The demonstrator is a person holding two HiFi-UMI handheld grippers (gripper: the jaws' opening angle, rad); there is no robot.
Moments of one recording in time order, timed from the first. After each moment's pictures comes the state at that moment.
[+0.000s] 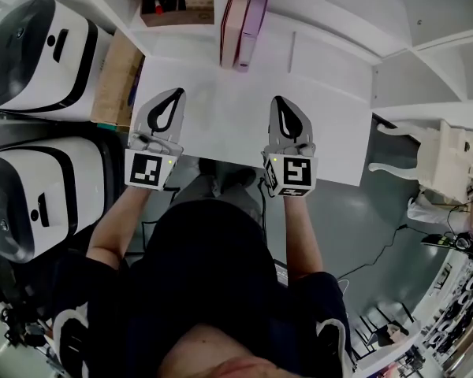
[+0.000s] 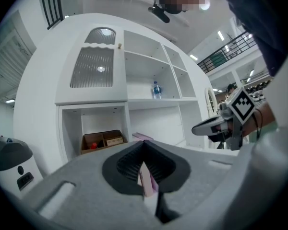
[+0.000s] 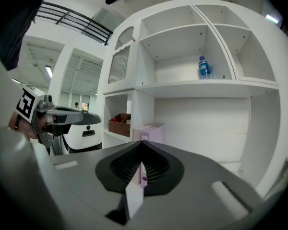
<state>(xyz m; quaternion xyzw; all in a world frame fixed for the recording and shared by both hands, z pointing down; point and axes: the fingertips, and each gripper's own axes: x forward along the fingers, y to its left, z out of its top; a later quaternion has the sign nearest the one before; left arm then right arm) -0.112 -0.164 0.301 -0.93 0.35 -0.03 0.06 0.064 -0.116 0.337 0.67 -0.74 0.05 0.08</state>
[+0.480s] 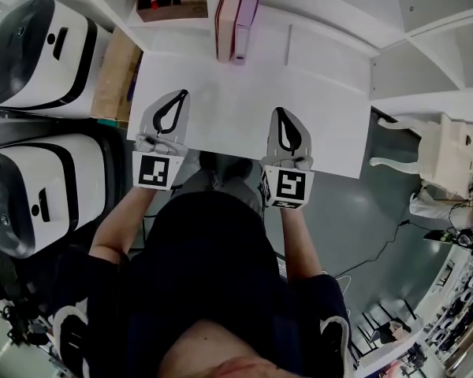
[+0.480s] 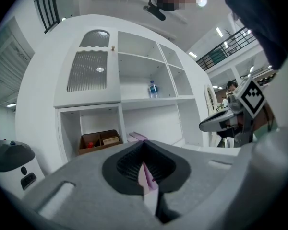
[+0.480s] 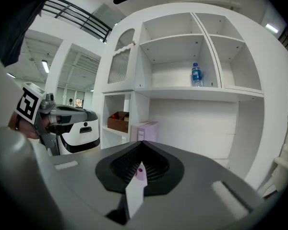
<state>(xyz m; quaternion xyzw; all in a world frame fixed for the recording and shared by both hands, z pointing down) -0.098 -0.136 0.305 -0.93 0.36 -0.04 0.07 0.069 -0.065 0.336 0.70 -0.71 0.04 0.10</state>
